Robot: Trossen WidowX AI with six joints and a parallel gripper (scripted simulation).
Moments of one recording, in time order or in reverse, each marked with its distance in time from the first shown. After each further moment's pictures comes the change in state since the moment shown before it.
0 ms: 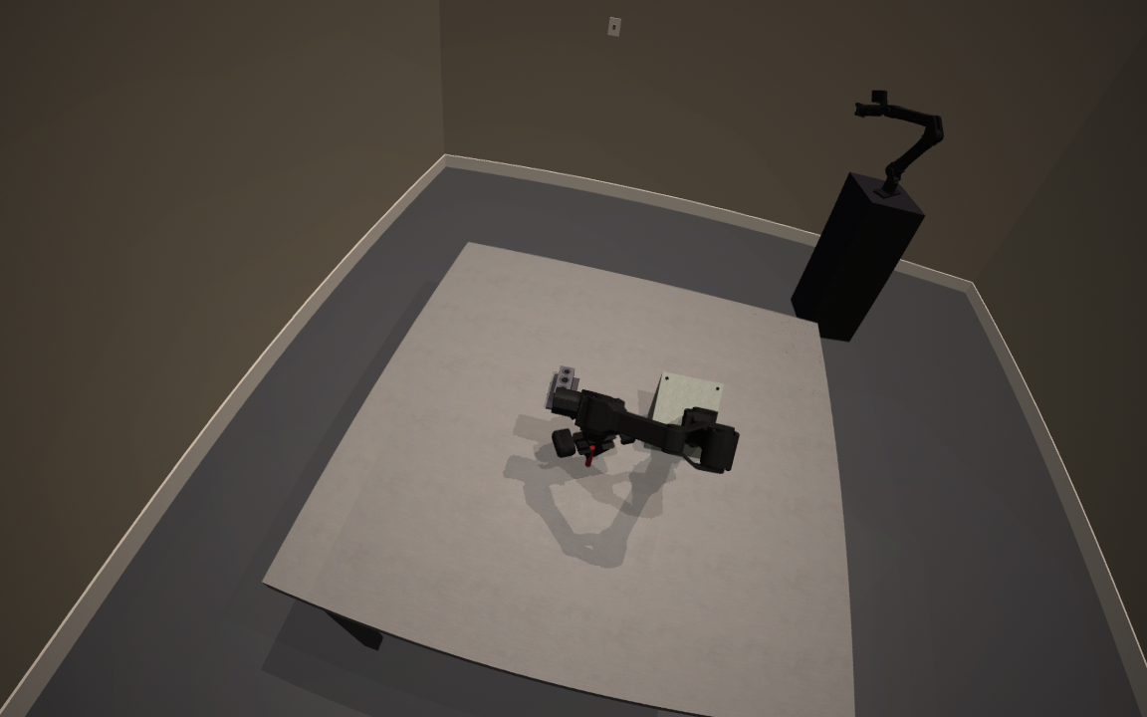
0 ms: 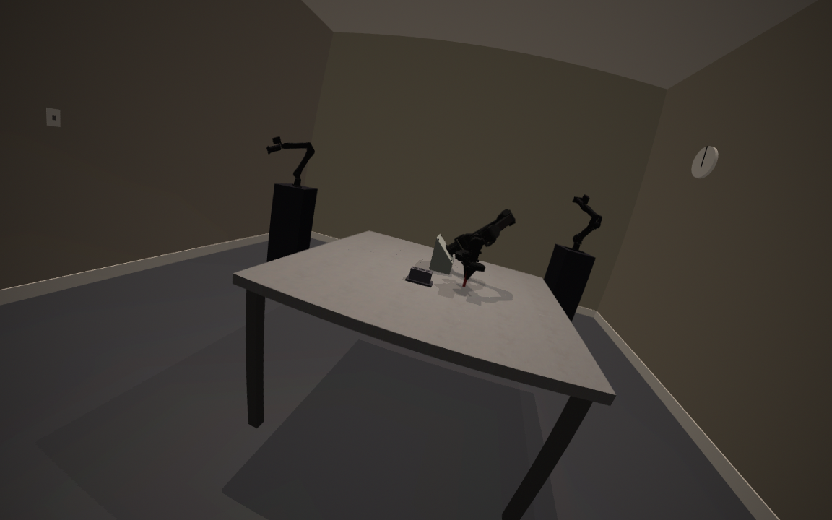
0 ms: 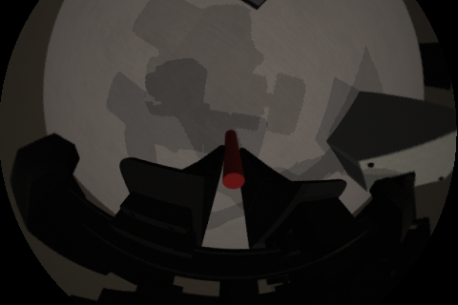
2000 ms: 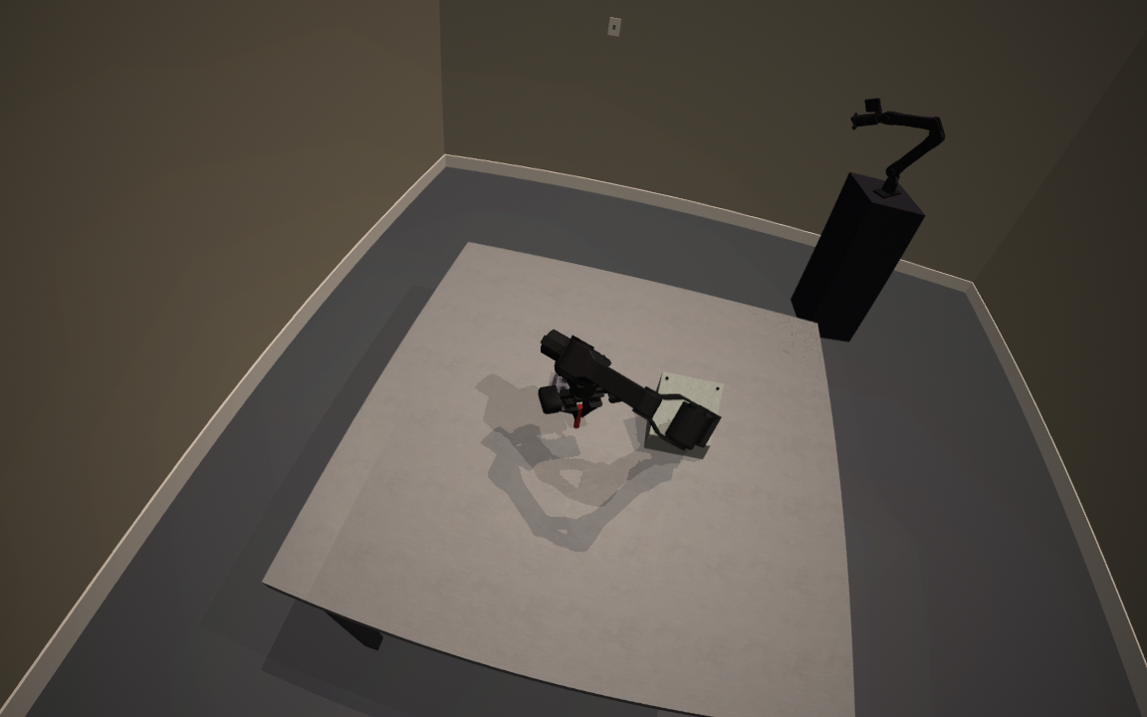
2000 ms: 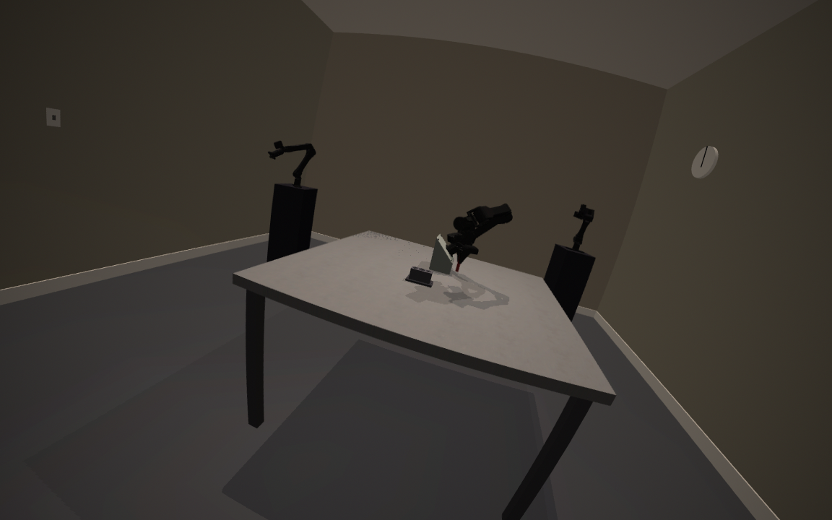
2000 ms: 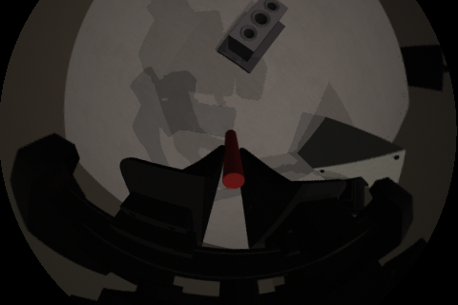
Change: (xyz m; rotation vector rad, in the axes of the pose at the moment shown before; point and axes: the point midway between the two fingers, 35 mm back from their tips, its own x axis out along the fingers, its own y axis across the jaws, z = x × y) arm -0.077 0.018 0.068 0.019 -0.006 -0.007
